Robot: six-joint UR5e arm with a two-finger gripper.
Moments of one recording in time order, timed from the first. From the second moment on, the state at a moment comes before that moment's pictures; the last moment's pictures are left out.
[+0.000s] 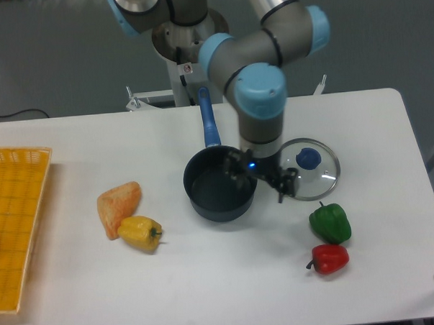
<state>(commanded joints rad) 2.44 -1.86 -1.70 -1.01 1.55 0.81</state>
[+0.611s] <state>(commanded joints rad) 2.15 -1.87 -1.75 -1.02 1.55 0.51</state>
